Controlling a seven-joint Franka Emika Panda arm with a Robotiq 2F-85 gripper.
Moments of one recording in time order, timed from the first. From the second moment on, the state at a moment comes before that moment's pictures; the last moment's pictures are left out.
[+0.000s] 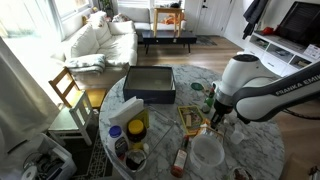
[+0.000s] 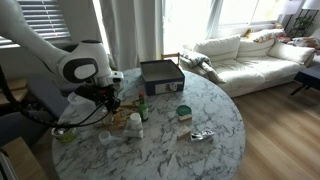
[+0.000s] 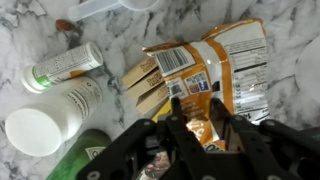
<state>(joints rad) -0.03 0.11 -0.02 -2.48 -0.07 2.61 -0.14</state>
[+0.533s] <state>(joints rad) -0.05 0.10 -0.03 -2.46 -0.06 2.60 -0.19</state>
